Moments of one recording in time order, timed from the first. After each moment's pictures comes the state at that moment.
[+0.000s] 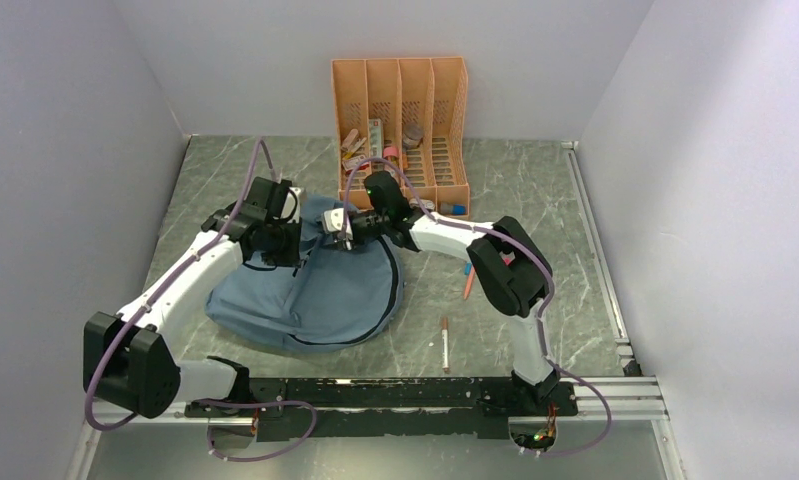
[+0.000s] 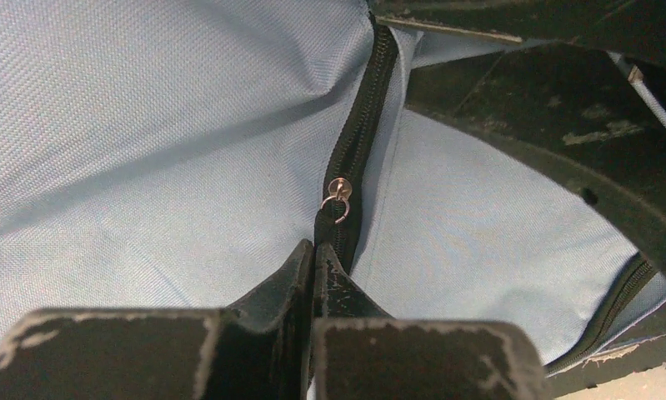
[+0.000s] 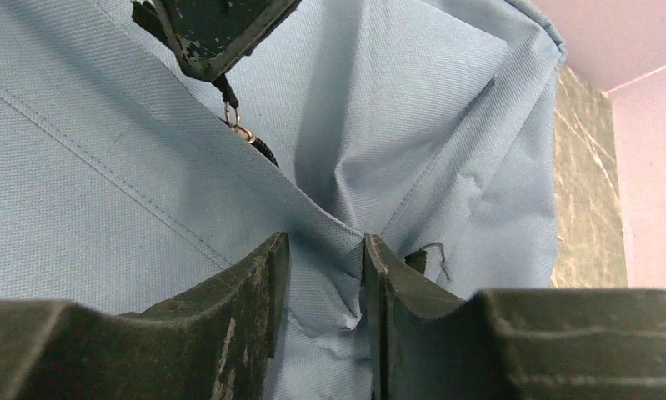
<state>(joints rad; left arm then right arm) -0.35 1.29 1.02 -0.78 0.07 -0.25 0.74 2.06 1.38 0.19 -0.90 -0.92</state>
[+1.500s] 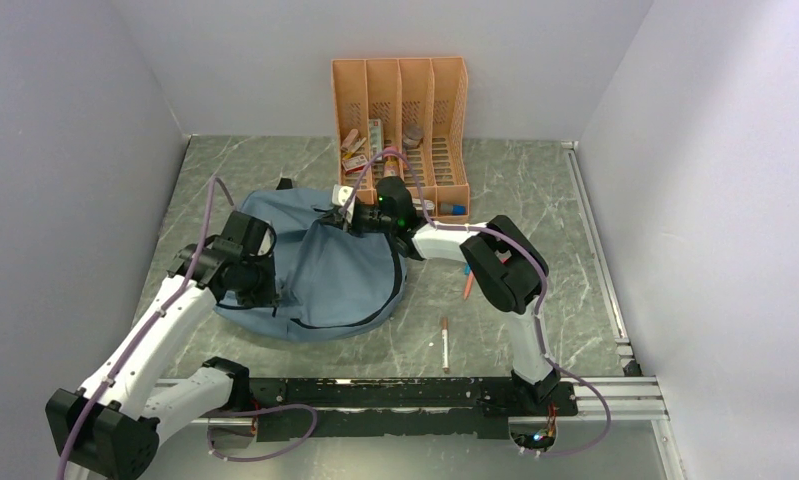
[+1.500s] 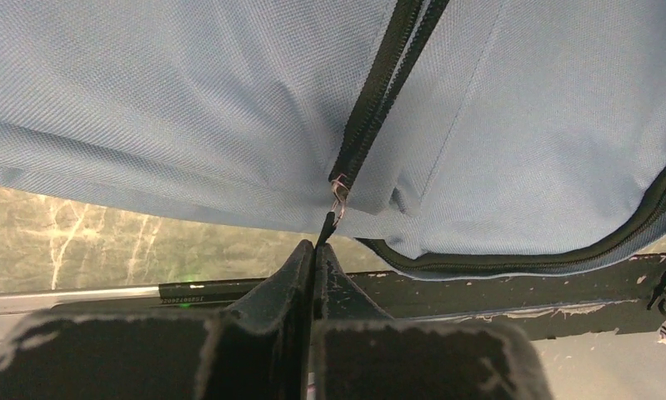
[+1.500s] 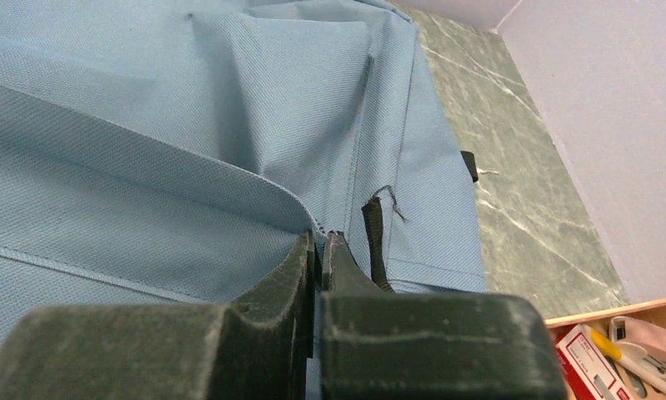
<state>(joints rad) -0.35 0.99 0.90 -1.09 0.01 -0.48 0.71 2.10 1.28 0.67 -0.67 -0.48</state>
